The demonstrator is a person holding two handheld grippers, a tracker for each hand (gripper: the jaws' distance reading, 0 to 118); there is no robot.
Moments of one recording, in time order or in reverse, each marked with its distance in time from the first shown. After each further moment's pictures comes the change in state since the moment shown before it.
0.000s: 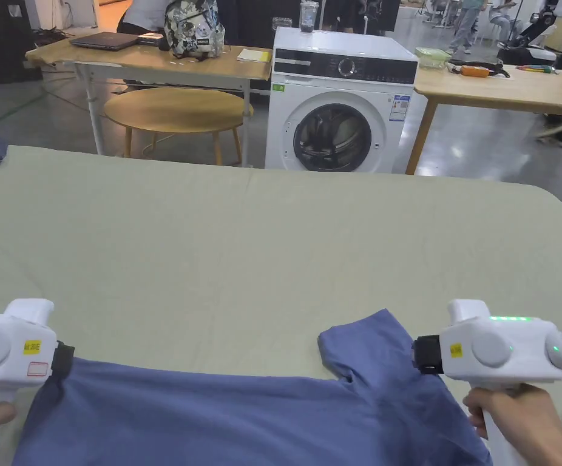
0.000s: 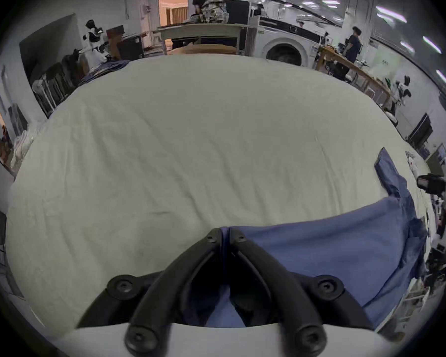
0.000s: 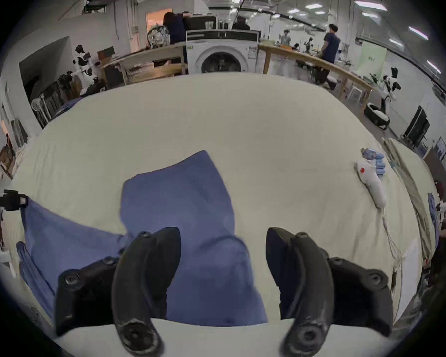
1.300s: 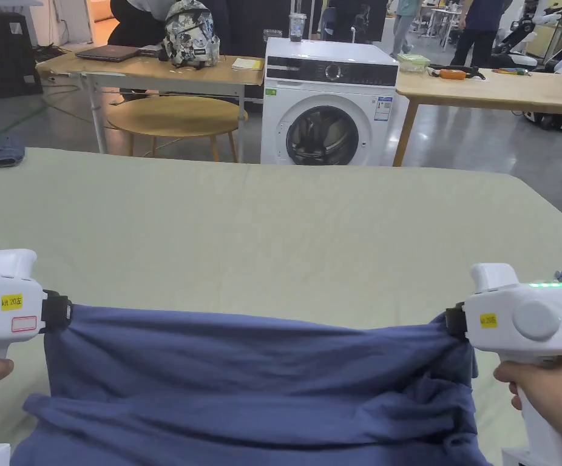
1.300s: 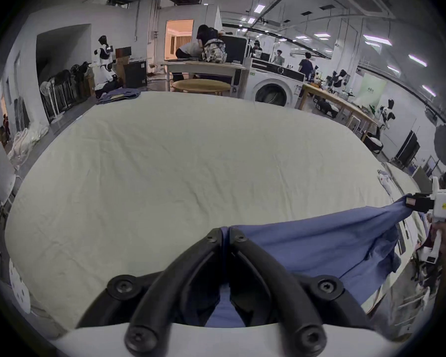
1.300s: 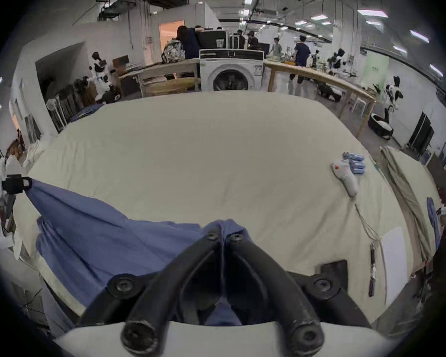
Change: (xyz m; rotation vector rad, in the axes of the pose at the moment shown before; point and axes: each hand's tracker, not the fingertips) left arm -0.001 -0.073 0.132 0.214 -0.065 0.027; right arm 0.010 -0.101 0.165 0.157 0.054 -0.001
